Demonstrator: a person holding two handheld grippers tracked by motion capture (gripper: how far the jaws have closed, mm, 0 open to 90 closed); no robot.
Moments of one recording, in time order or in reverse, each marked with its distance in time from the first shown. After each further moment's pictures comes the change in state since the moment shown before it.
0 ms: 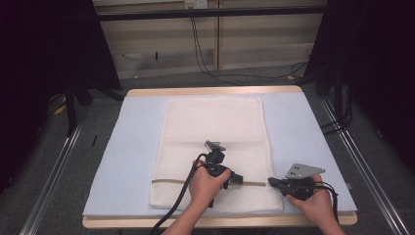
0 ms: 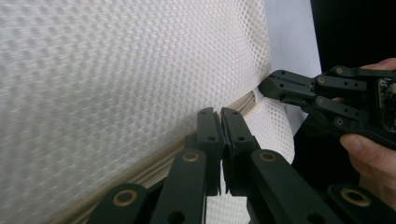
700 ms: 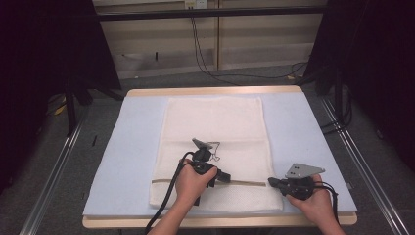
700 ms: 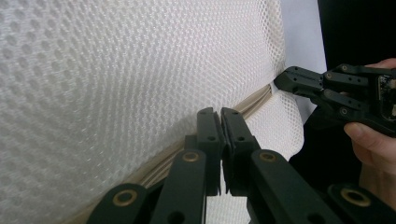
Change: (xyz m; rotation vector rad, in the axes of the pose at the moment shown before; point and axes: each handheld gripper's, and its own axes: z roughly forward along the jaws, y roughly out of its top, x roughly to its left) left arm 0.019 -0.001 -0.030 0.000 0.012 -0.022; right arm 0.001 0.000 0.000 0.003 -0.004 0.009
